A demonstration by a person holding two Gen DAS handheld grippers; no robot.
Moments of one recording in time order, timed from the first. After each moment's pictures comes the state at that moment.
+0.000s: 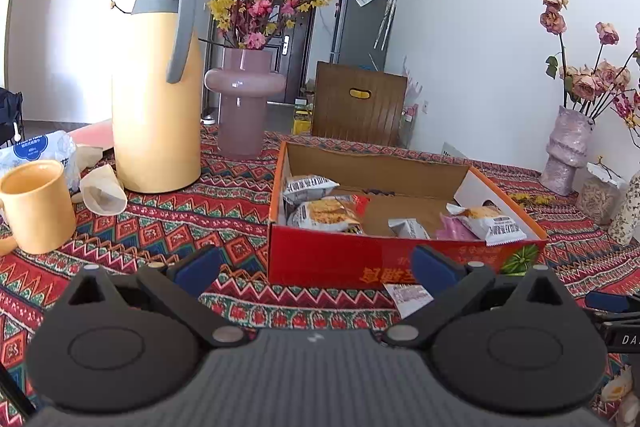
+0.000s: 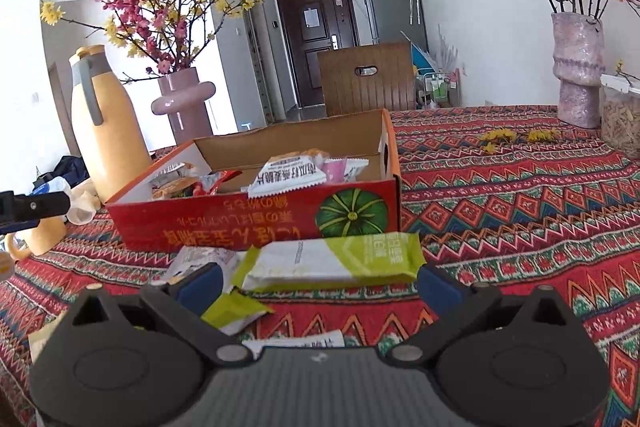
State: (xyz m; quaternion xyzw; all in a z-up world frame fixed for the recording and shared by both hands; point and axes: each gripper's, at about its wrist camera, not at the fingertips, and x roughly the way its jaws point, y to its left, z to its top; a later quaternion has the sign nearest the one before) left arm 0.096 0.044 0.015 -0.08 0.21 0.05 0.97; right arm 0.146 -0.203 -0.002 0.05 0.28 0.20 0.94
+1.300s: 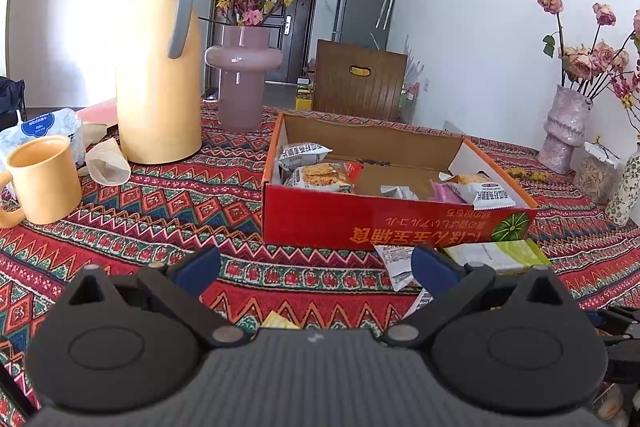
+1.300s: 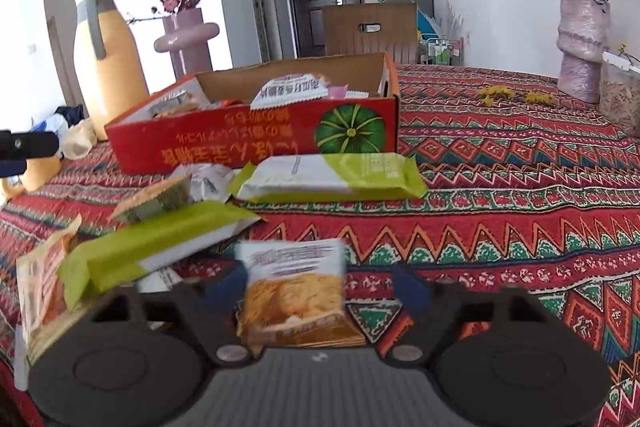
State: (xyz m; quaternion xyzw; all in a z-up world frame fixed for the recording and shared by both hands) left arm 0.078 0.031 0.009 -0.08 0.24 0.06 0.97; right arm 0.121 -0.196 -0.027 -0.01 0.34 0.19 0.92
